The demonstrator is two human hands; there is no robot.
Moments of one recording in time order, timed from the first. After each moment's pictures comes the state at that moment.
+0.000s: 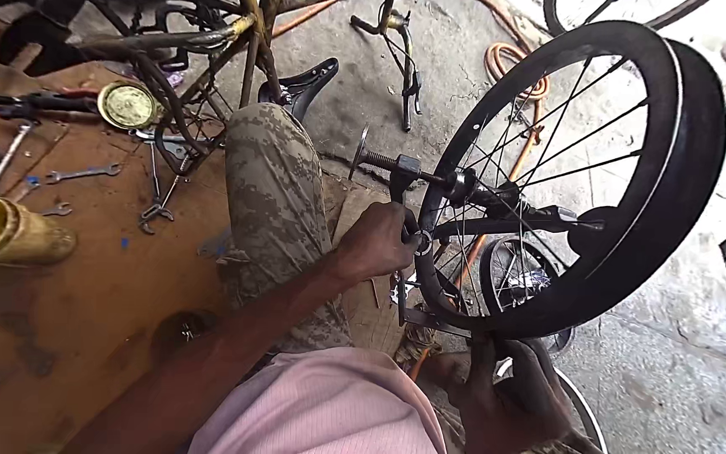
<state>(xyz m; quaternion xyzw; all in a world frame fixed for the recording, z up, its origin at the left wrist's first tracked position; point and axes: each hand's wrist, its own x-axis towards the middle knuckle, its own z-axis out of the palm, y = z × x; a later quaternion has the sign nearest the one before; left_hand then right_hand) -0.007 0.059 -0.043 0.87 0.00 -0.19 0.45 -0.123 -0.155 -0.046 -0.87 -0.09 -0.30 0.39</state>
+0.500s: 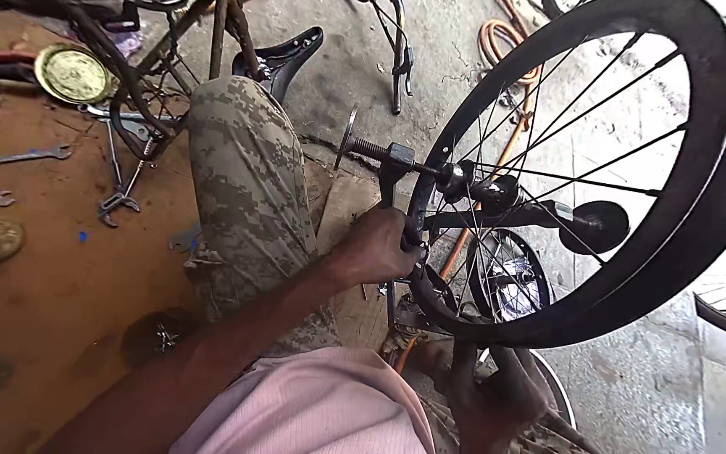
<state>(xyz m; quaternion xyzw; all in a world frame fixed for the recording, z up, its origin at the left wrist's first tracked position) -0.006 0.047 -0.054 0.82 -0.02 -0.26 0.50 -0.121 -0.165 -0.049 -0.91 -0.12 -0.24 0.33</state>
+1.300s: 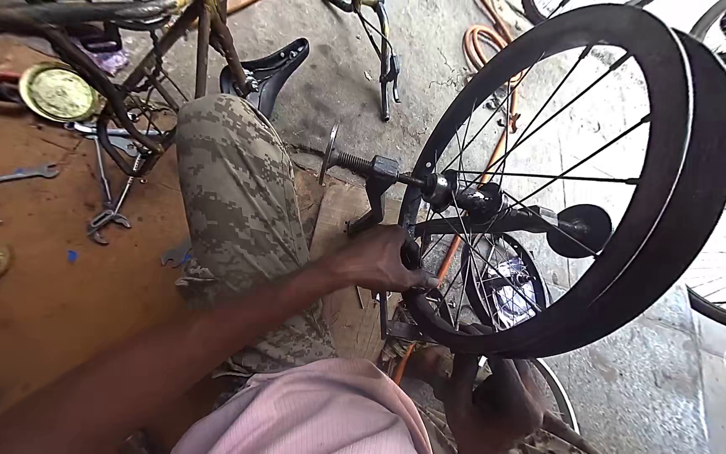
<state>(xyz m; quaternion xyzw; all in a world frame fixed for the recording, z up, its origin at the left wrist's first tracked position) 0.008 0.041 -0.063 0.81 -0.12 -0.32 0.48 -0.119 -0.163 -0.049 -0.90 -0.12 -0.25 0.34</state>
